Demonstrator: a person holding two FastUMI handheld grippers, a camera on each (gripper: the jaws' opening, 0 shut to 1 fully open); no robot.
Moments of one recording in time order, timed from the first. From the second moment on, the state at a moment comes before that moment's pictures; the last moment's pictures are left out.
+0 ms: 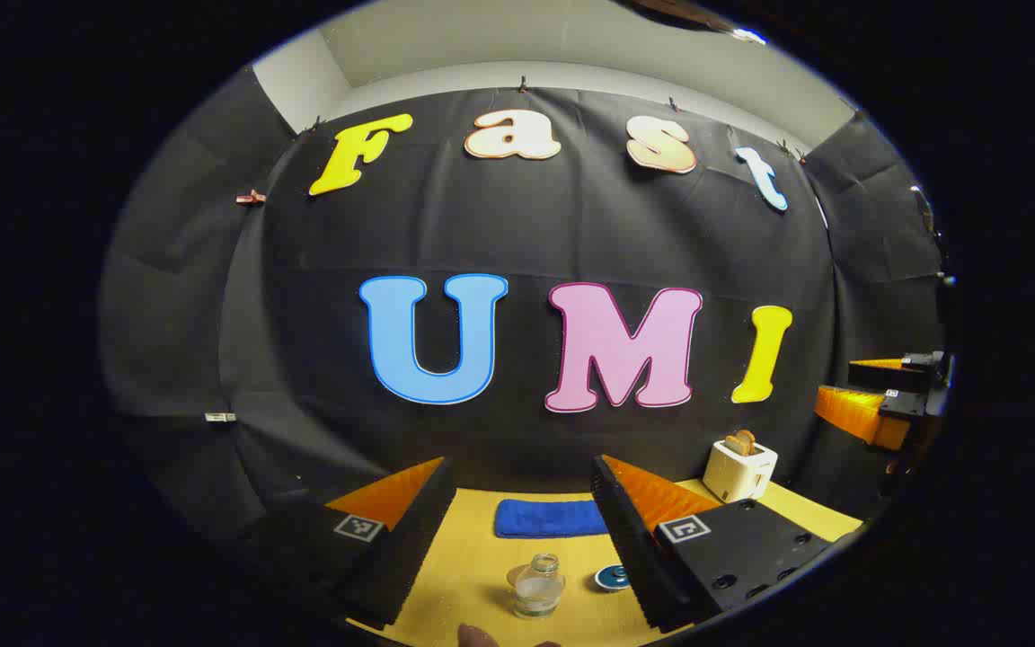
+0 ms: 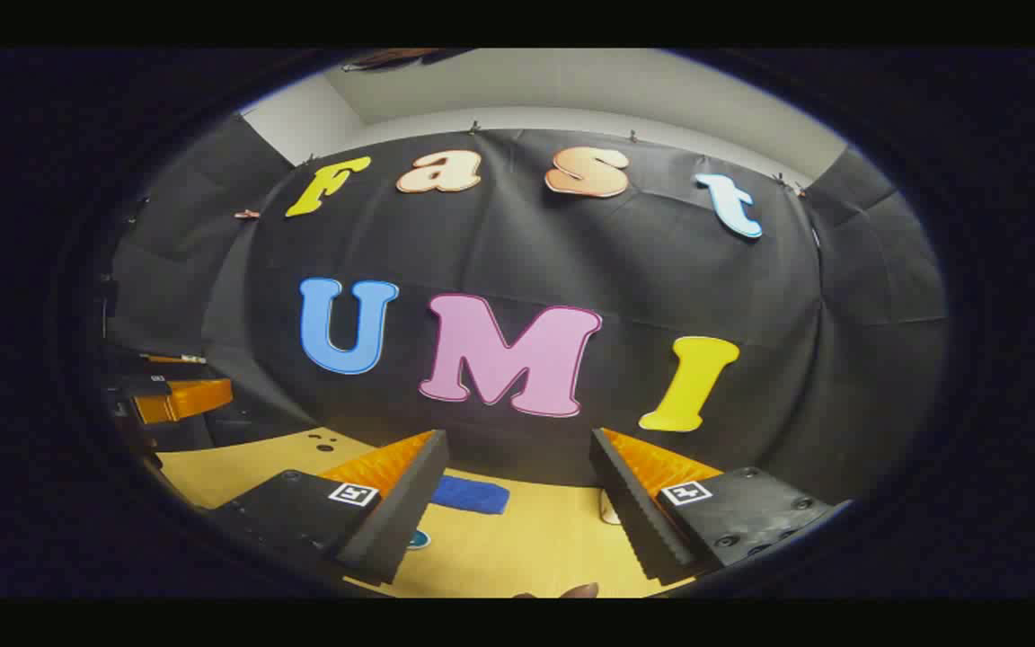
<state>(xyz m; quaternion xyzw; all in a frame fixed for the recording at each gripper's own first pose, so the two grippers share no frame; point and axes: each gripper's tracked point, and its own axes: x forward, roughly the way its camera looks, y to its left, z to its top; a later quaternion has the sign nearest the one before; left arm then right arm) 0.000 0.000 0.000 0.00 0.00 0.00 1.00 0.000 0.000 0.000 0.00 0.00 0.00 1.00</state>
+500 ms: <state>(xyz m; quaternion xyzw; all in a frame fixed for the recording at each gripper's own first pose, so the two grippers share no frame) 0.009 0.014 -0.004 0.00 0.00 -0.02 1.00 0.005 0.032 0.010 -0.02 0.00 0.00 1.00</state>
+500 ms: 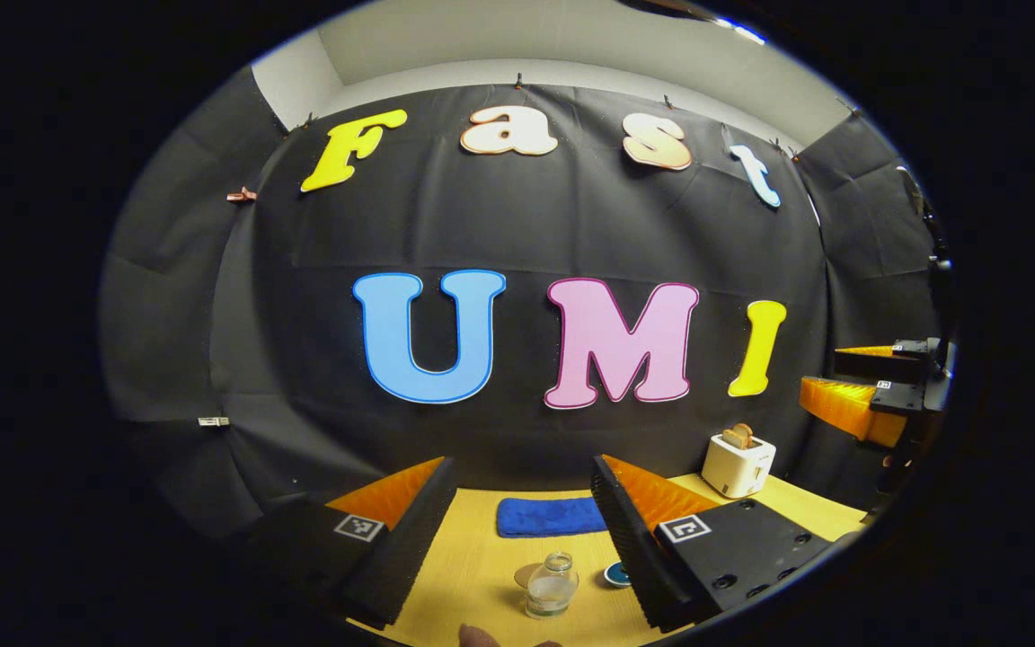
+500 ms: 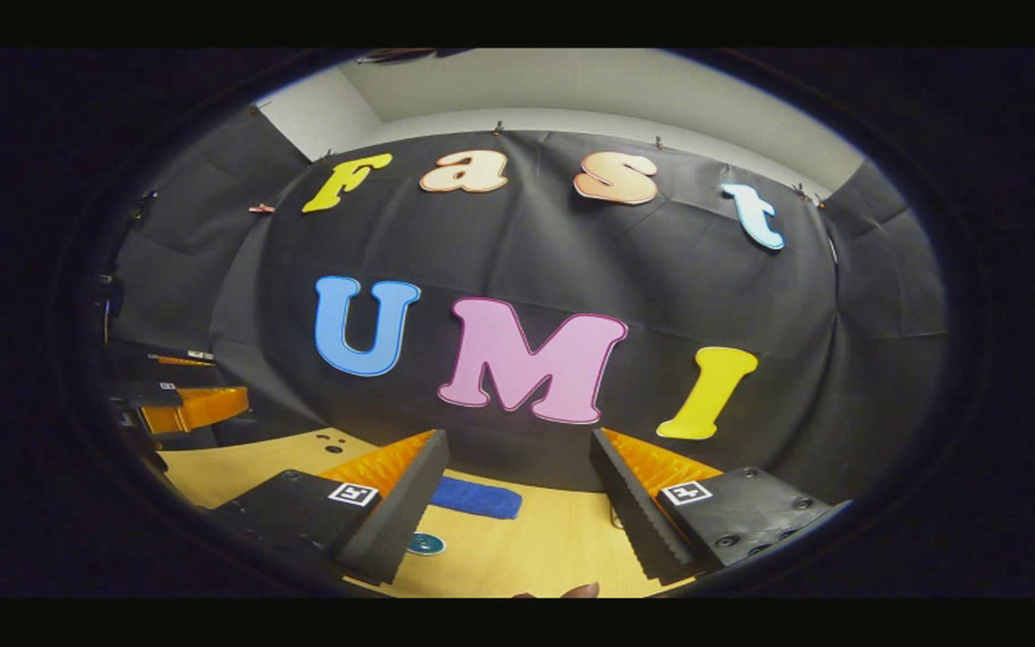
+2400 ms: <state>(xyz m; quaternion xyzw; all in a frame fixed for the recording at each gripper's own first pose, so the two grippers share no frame) 0.035 -0.013 -0.322 0.01 0.15 -0.07 0.99 0.086 0.152 -0.337 0.03 0.14 0.12 0.98</state>
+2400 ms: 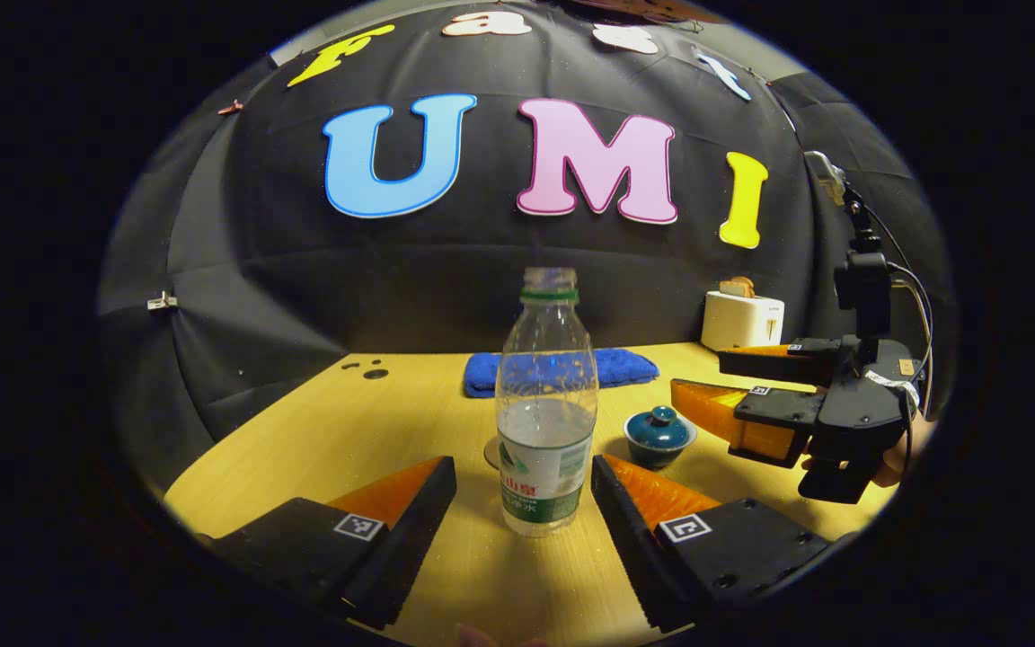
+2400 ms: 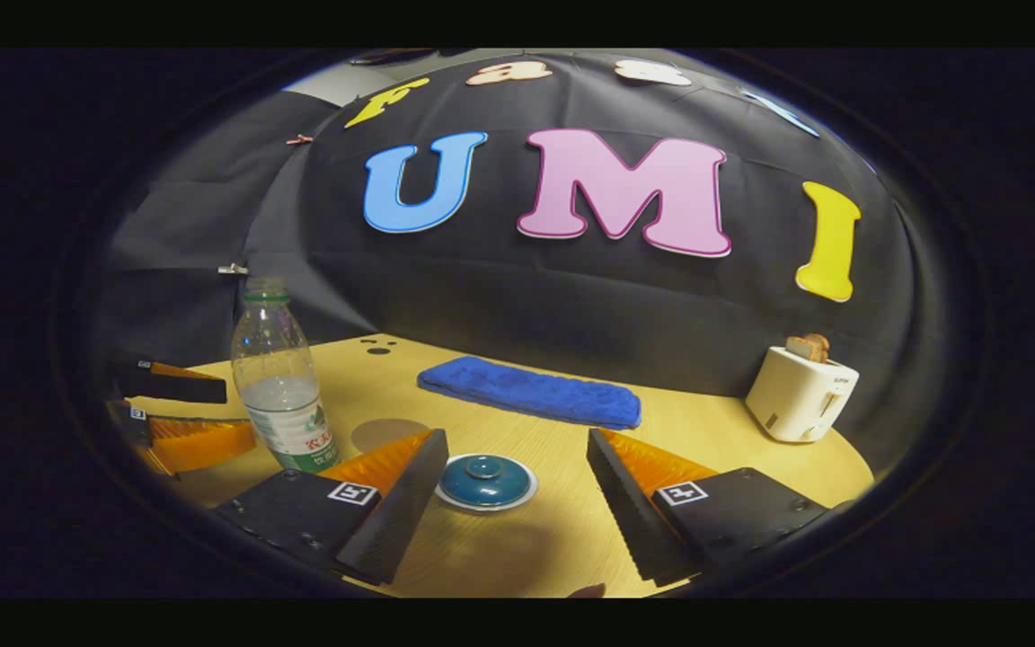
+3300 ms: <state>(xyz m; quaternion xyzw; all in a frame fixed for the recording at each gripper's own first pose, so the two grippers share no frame) 0.064 -0.024 -0.345 0.02 0.15 -0.08 0.99 0.101 0.176 -0.372 0.07 0.19 0.17 0.96</state>
